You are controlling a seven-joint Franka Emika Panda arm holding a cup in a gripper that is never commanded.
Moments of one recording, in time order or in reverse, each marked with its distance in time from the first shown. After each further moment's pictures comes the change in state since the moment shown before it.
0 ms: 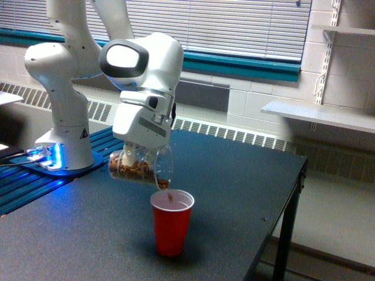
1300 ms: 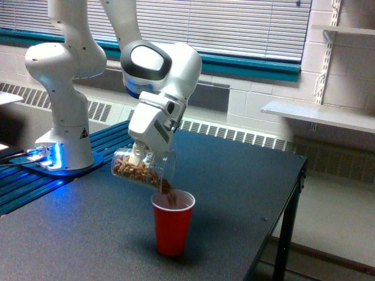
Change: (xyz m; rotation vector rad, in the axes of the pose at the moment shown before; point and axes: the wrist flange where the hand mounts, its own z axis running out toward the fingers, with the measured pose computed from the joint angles) arm -0.004 -0.025 0.001 -0.175 0.006 -0.143
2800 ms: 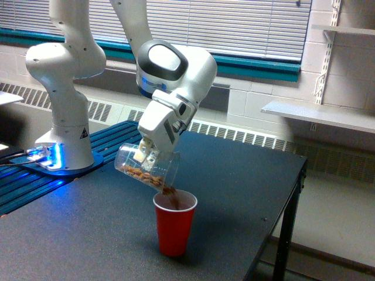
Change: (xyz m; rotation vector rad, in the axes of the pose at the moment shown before) arm 0.012 -0.015 -0.006 -0.122 -0.040 -0.040
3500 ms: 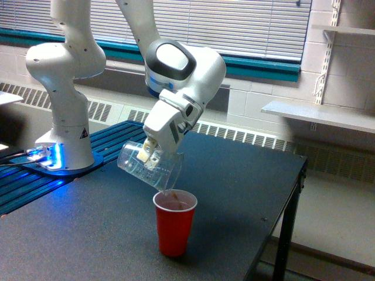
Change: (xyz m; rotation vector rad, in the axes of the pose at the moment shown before) arm 0.017 -0.002 -0.004 -0.026 -0.039 -0.023
